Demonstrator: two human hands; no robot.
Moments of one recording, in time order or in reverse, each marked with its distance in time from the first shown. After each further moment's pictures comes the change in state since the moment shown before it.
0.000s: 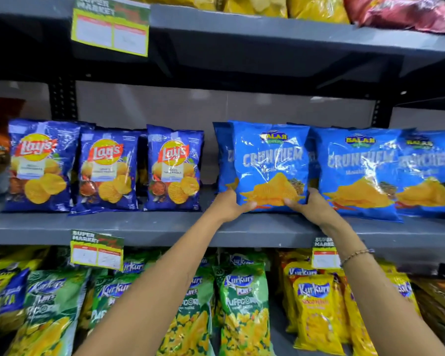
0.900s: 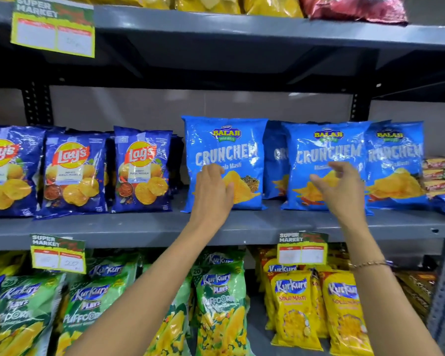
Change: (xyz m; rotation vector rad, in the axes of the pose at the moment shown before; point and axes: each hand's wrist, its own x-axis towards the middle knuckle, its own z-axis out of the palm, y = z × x) left_hand -0.030 0.061 0.022 0.051 0.630 0.279; right_hand -0.027 0.015 -0.090 -0.005 0.558 -0.264
